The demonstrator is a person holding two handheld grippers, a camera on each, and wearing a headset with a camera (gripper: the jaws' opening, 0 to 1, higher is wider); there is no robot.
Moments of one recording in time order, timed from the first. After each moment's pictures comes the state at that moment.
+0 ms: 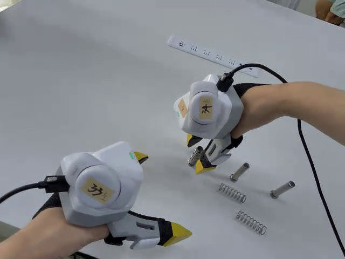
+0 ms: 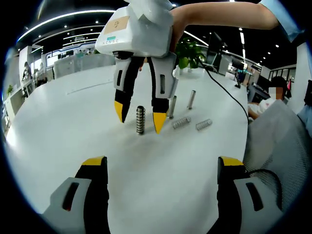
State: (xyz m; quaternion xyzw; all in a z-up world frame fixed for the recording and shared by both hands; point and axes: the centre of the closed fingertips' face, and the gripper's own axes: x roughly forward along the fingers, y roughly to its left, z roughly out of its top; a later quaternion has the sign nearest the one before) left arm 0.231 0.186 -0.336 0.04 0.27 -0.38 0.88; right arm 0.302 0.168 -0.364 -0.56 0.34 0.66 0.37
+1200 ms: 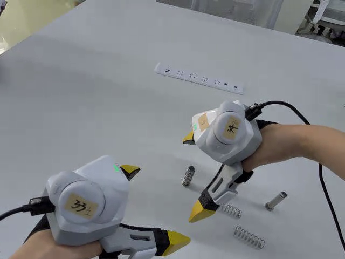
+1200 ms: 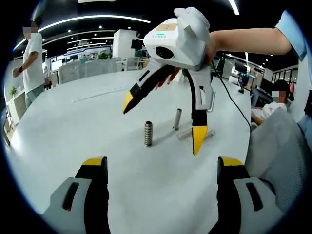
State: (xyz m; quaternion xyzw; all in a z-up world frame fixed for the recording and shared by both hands) left arm 0.243 0.194 -0.309 0.04 0.25 -0.36 0.90; right arm 0.287 0.172 -0.334 -0.42 0.30 0.67 0.54
